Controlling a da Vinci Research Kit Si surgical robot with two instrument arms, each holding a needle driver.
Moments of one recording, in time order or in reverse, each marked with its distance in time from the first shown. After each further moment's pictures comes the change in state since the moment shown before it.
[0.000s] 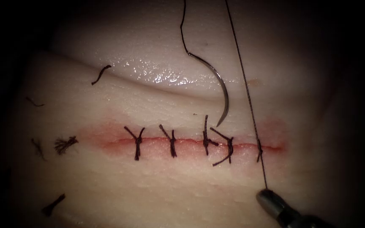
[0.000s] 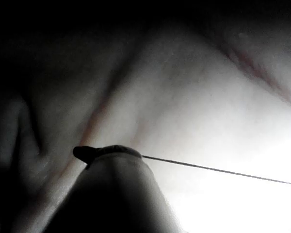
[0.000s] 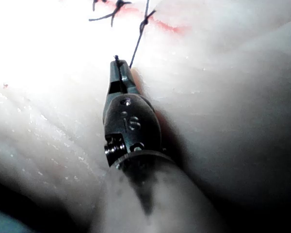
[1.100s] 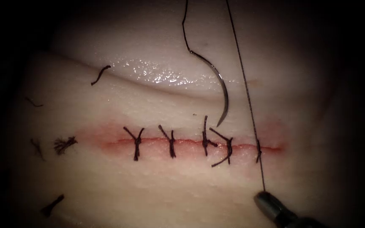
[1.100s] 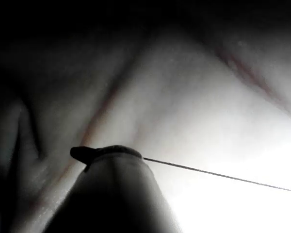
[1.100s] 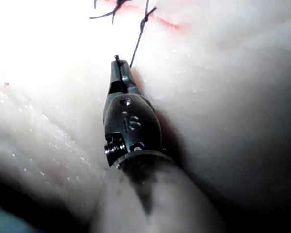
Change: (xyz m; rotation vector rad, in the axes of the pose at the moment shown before) right arm -0.001 -0.001 -0.001 0.035 -0.046 0.009; left arm 0.001 -0.001 0.000 0.070 -0.005 -0.002
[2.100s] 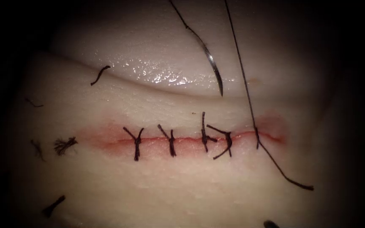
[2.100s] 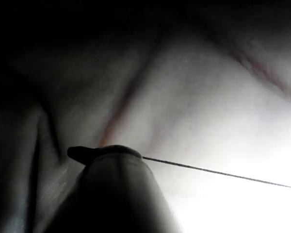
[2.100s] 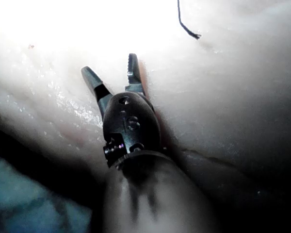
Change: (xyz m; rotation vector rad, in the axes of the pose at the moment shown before) right arm 0.002 0.000 -0.001 0.029 0.122 0.070; left arm -0.001 0.001 -0.003 -0.028 0.023 0.065
